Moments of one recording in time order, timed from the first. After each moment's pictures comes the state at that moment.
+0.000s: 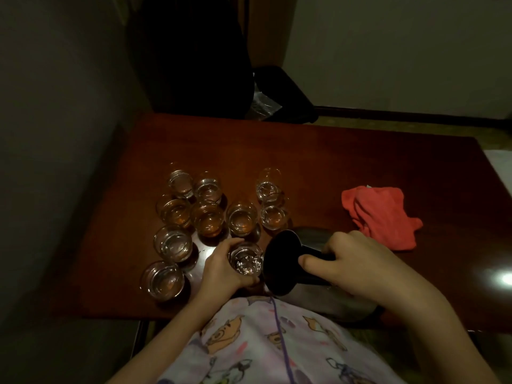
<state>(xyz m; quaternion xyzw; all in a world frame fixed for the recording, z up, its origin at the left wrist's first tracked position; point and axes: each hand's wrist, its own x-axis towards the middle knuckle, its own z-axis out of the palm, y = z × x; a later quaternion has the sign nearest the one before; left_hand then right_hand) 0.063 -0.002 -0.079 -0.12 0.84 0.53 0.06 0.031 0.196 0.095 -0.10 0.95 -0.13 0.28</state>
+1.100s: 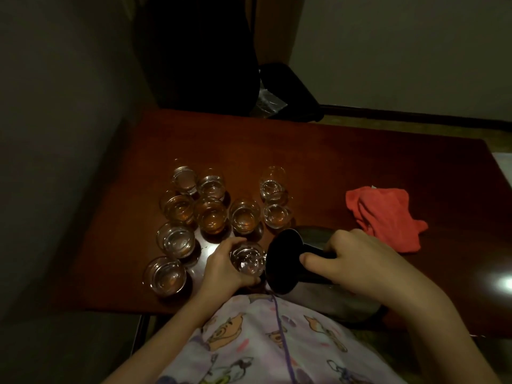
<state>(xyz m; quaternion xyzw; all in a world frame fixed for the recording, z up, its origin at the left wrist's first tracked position) 0.065 -0.003 -0.081 -0.12 0.84 0.53 0.06 0.028 0.192 0.097 -0.10 0.95 -0.11 0.29</state>
